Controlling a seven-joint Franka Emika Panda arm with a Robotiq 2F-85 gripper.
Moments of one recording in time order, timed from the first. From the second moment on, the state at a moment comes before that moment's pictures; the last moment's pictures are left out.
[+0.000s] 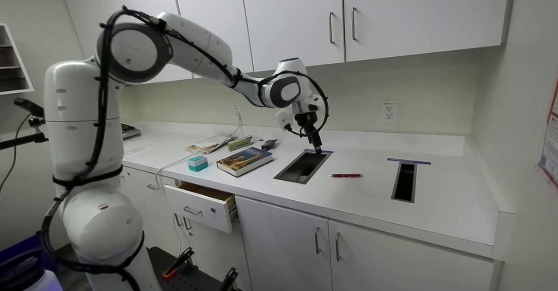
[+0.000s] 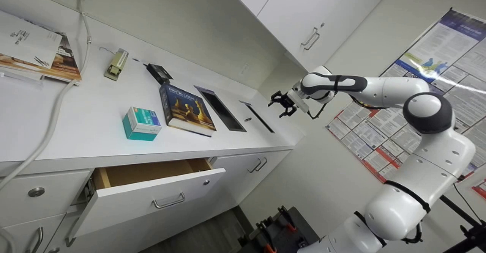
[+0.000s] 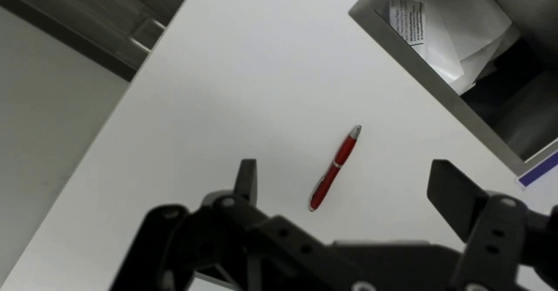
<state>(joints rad) -0.19 0.16 -0.20 -1.97 0.02 2.40 0.52</state>
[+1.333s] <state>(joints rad) -0.23 0.83 -0.23 -1.25 0.18 2.19 0.86</state>
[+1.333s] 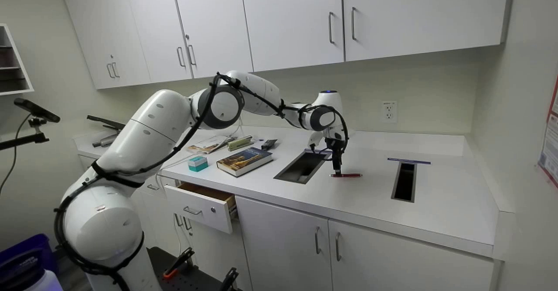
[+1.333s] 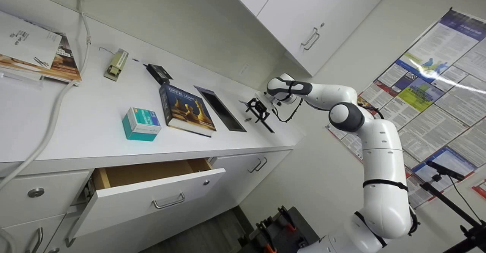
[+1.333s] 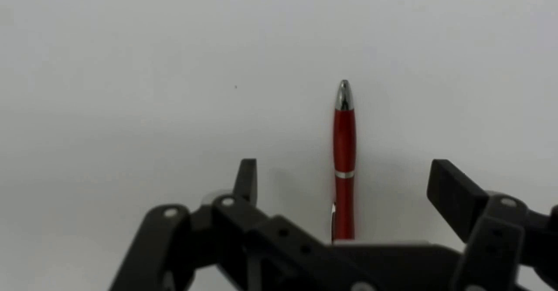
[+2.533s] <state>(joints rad) -0.24 0.95 -0.23 -1.09 0.17 2.16 0.87</state>
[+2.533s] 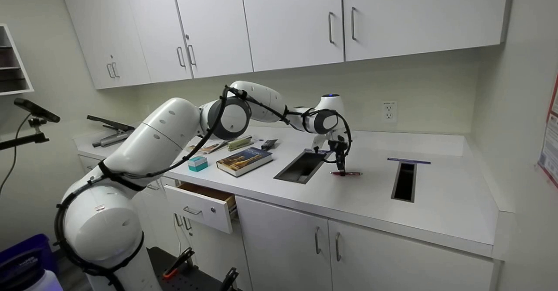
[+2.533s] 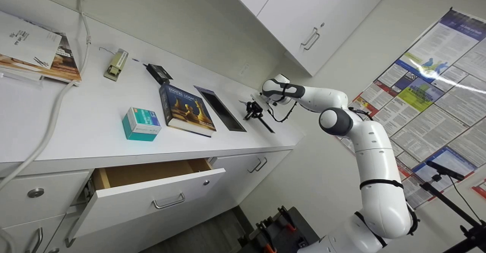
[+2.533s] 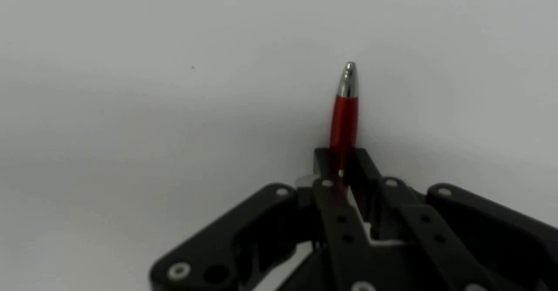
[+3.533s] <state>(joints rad) -0.18 0.38 -0.11 -1.51 0.17 1.97 0.30</state>
